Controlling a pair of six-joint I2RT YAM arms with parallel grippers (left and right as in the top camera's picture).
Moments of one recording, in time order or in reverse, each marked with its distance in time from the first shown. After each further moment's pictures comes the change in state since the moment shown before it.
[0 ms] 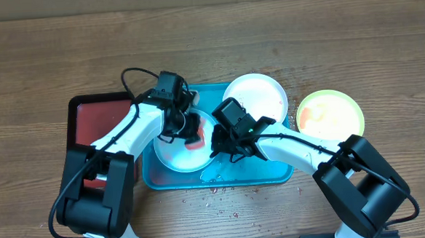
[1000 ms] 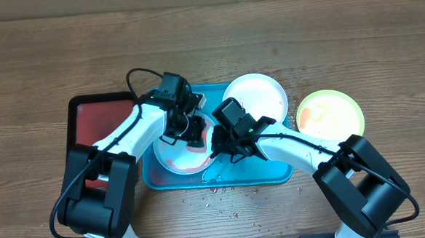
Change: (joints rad) left arm -0.019 -0.003 -0.002 -0.026 0.123 0.116; right arm 0.000 0.001 0.000 -0.005 -0.012 -0.016
